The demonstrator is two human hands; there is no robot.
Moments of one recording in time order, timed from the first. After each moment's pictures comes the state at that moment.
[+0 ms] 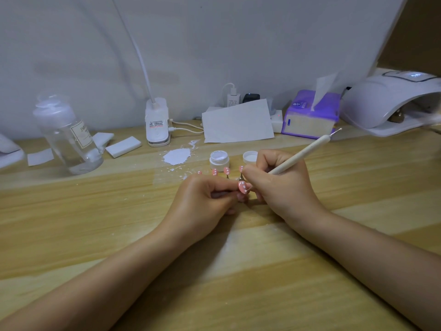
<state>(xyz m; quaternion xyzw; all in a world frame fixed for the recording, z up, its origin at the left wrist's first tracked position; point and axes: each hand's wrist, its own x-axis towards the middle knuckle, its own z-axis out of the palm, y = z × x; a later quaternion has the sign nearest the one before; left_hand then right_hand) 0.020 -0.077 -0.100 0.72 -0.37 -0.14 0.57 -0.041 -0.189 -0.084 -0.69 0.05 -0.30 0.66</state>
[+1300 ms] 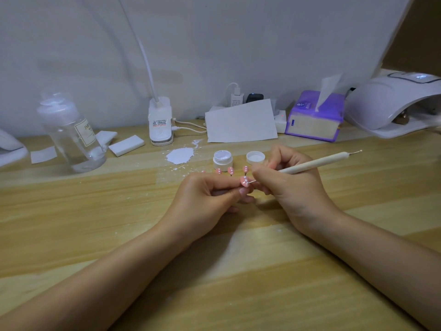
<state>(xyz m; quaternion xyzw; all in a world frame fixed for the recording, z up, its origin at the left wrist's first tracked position) 0.017 -0.075 -0.093 0.68 -0.35 -0.19 0.62 -0.039 -0.202 -0.094 -0.65 0.04 -0.30 0.70</state>
